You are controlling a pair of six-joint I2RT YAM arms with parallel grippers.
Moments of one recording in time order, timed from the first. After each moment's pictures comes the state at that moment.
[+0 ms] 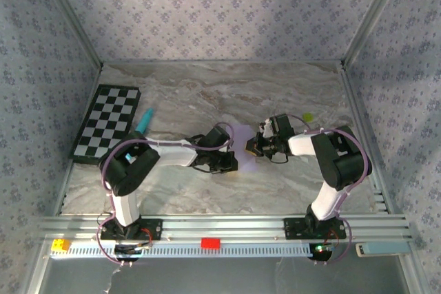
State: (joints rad) left arm -0.89 1.82 0.92 -0.09 0.40 -0.93; right arm 0.33 1.74 0.68 0.10 -0.66 0.76
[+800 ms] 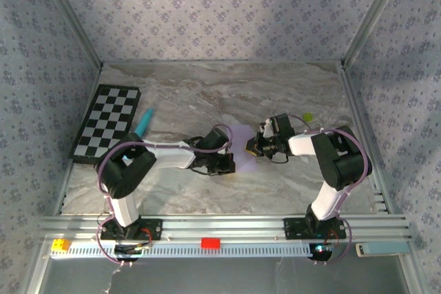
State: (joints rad) left arm -0.90 1.79 0.90 -0.12 0.37 -0.92; right arm 0.33 1.74 0.68 0.10 -0.66 0.76
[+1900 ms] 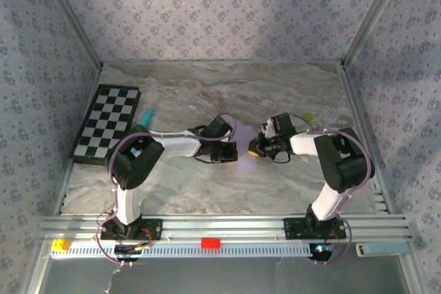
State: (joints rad) left arm -0.84 1.90 1.05 -0.17 0.35 -0.81; right arm 0.31 1.69 0.69 -0.01 -0.64 0.72
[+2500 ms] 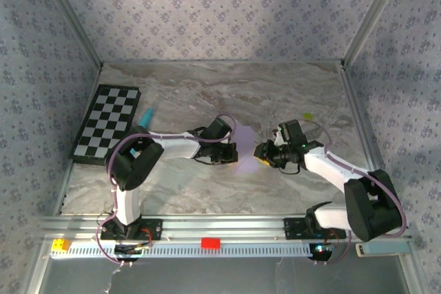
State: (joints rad) left arm -0.85 1.89 1.03 -0.14 0.35 -0.85; right arm 0.37 1.28 0.57 -0.30 -0.48 0.80
